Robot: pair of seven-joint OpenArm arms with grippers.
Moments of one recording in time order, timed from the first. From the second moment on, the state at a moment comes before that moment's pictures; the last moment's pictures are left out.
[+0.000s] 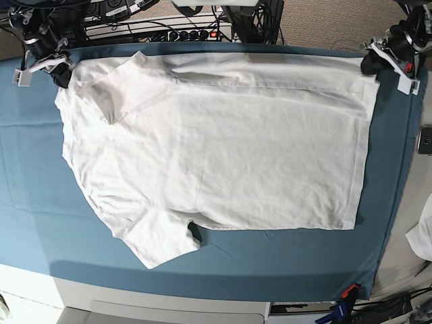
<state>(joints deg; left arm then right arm) 36.9 -20.2 -34.2 103.5 -51.9 -26.2 55.9 -25.2 10.4 56.1 94.5 49.3 36.4 -53.6</state>
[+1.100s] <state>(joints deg) -19.7 -37.9 -5.2 69.9 -33.5 -24.5 45.2 21.1 28.8 34.4 66.3 23.6 33.6 -39.8</state>
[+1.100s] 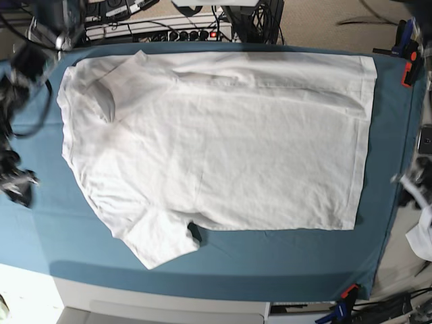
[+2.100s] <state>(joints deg) -47.5 -23.9 -1.7 13.9 -31.7 -27.0 36.7 40.8 21.6 10.6 39.5 10.1 31.0 -32.6</state>
